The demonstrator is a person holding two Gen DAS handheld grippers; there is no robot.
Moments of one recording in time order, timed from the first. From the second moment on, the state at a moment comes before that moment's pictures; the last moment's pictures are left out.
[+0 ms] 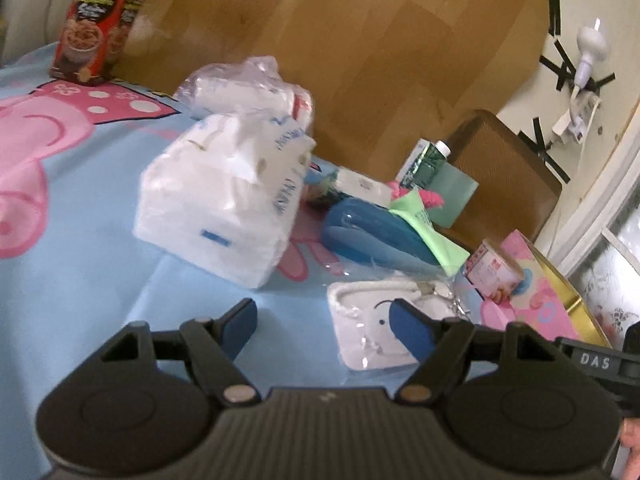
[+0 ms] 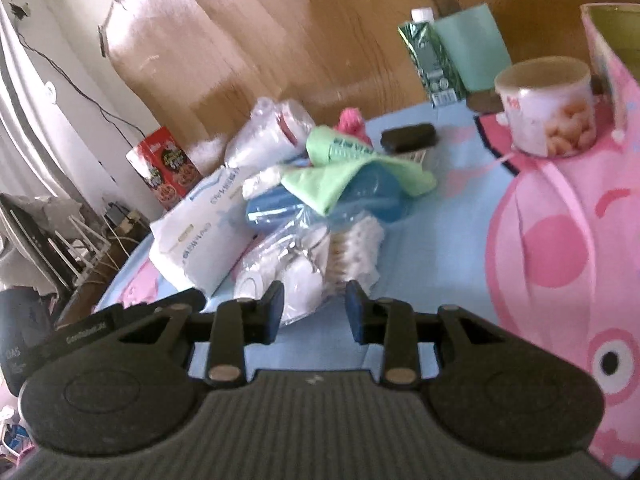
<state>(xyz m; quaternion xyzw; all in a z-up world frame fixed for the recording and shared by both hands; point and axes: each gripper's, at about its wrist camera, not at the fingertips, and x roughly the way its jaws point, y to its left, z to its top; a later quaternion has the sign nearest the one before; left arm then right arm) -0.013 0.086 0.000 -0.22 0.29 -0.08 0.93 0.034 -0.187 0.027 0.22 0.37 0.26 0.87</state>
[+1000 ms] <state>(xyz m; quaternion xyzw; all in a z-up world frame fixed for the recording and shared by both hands) -0.053 0.038 0.002 -0.20 0.34 -0.18 0.90 -0.099 -0.230 0.020 0.05 0.29 0.31 0.91</state>
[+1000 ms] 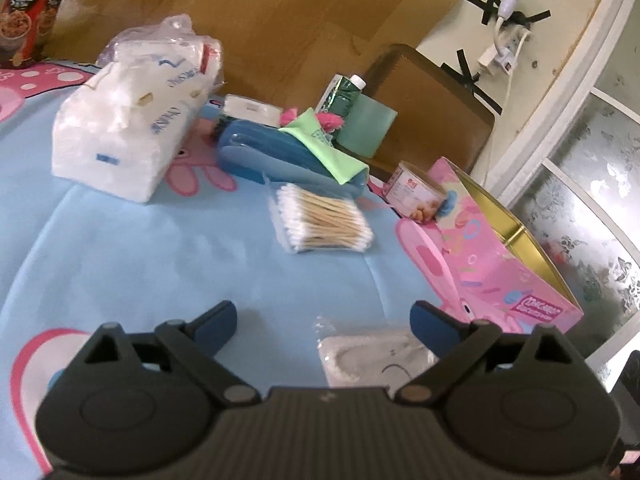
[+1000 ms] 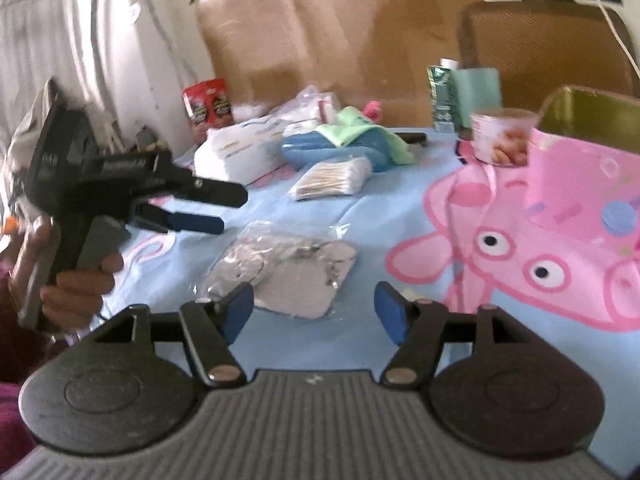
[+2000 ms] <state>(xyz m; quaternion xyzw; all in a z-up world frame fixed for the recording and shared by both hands) -0.054 0.022 0.004 -0.18 0.35 -0.22 0.89 -0.093 -0.222 0.013 -0.01 0.28 0.29 0.91</state>
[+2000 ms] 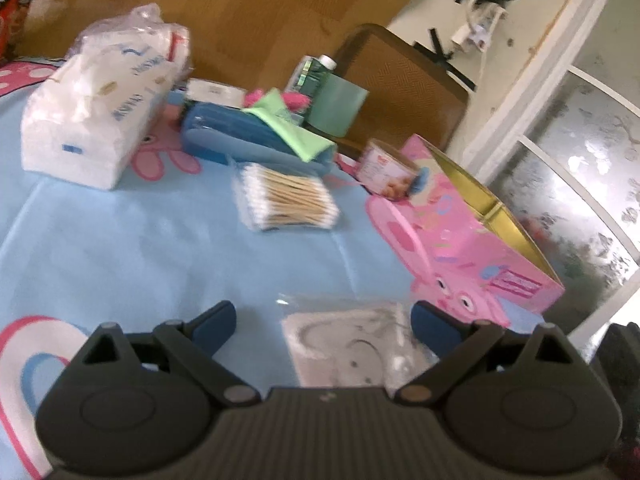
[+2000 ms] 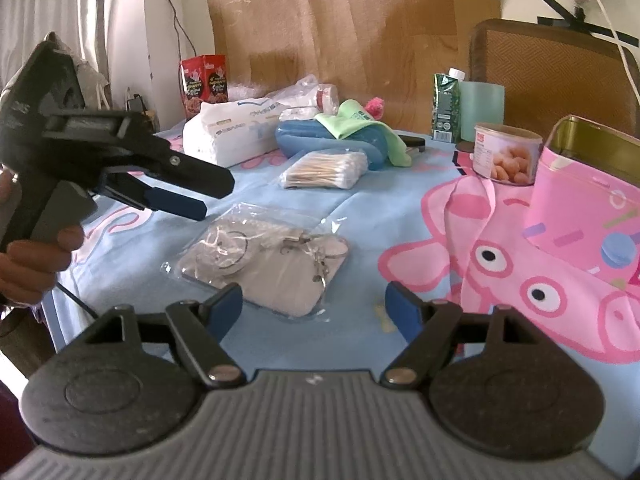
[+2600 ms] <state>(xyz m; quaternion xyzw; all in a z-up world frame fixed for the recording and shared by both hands) -0.041 -0.038 0.036 -0.11 0.34 -0.25 0.90 -0.079 -0.230 0.025 0.00 0.26 0.27 0.93</state>
